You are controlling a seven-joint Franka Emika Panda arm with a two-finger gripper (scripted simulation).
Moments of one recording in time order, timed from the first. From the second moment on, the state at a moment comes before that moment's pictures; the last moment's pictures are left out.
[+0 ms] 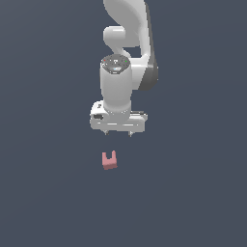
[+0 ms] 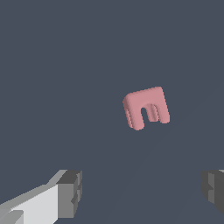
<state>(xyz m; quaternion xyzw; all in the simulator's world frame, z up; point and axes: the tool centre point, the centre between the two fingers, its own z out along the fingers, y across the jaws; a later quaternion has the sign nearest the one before) 0.014 -0.021 0.177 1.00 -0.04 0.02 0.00</state>
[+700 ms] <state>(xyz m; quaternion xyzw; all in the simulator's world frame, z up) 0.018 -0.010 0.192 1.00 -0.04 0.03 0.00</state>
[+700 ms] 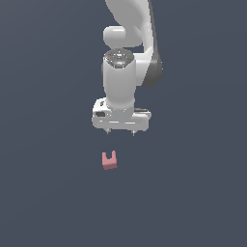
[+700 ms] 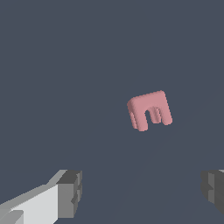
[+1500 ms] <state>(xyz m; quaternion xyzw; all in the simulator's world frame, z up) 0.046 -0.035 0.148 1.00 0.02 0.01 0.00</state>
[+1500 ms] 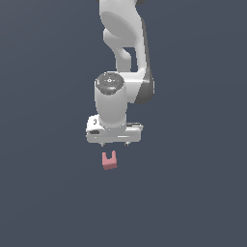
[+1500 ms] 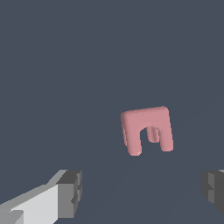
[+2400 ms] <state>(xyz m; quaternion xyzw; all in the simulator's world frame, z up) 0.069 -0.066 0.090 1.00 0.08 0.00 0.00</state>
